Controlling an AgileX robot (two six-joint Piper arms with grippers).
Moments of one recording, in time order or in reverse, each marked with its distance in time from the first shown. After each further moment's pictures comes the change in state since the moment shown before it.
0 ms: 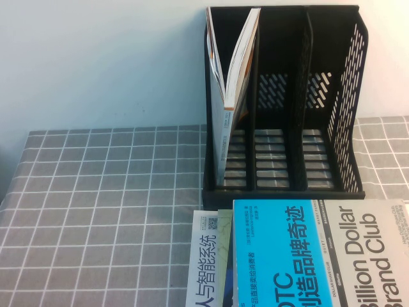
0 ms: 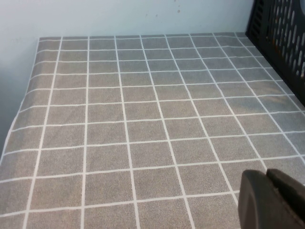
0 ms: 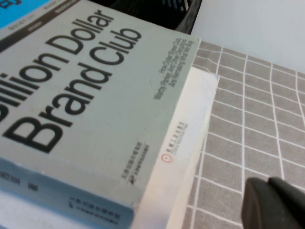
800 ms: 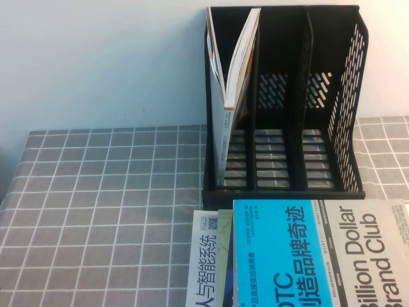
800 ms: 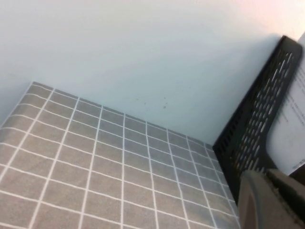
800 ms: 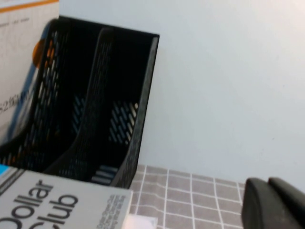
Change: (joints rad) right arm 0.000 0.000 0.006 0.092 -0.397 0.000; left arm 0.000 0.000 0.006 -0.437 -0.249 0.045
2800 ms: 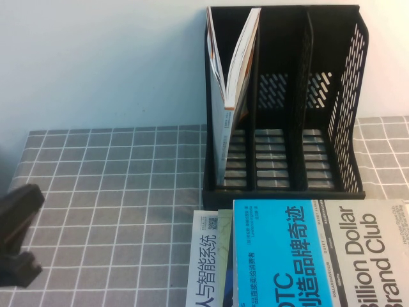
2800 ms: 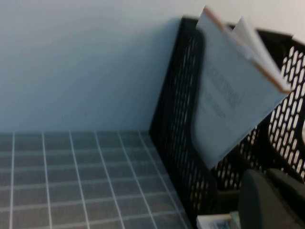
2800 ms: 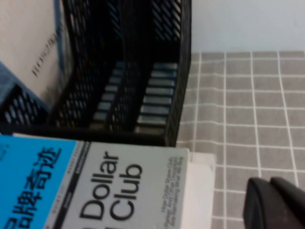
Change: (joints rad) right arm 0.000 0.619 -0.701 -0.135 0.671 0.413; left arm -0.049 0.537 -0.448 -0.474 0.198 0.700
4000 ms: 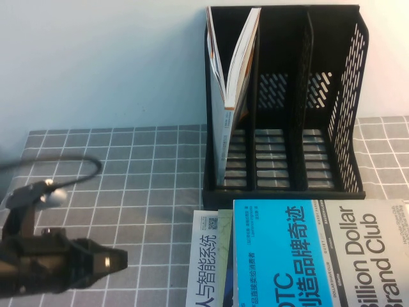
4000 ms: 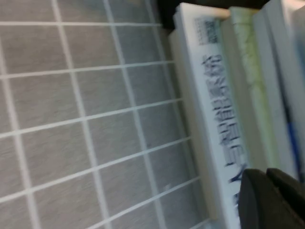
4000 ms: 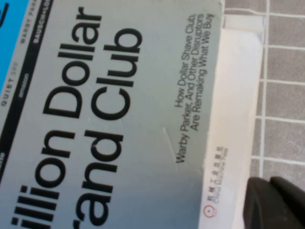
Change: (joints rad) right arm 0.000 0.224 0.201 0.105 -0.060 -0.151; left arm 0.048 0.640 -0.095 0.174 0.407 -0.162
